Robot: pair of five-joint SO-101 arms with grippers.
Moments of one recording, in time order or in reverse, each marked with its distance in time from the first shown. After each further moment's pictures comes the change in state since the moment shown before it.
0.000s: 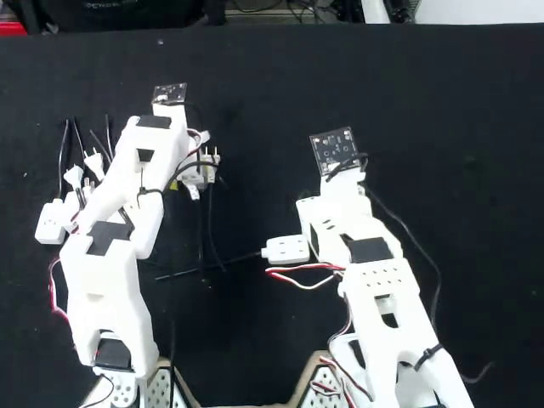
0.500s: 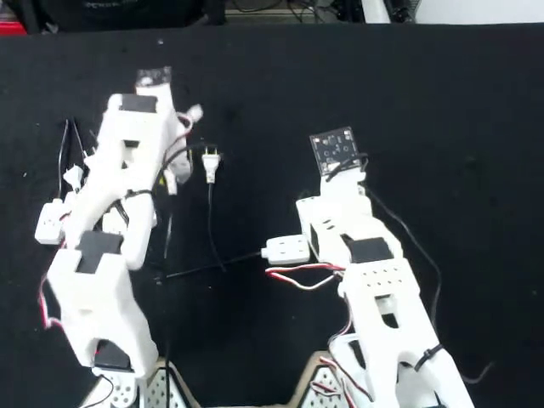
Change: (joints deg) left arm -0.9 -8.0 -7.5 17.8 1.3; right arm 0.0 0.0 0.0 0.0 0.0
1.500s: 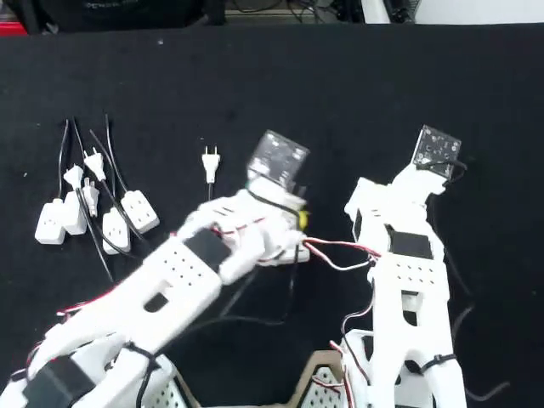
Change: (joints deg) left arm 36.1 -49.8 60.6 -51.2 -3.3; right arm 17.1 -0.2 -4.0 5.3 -23.4
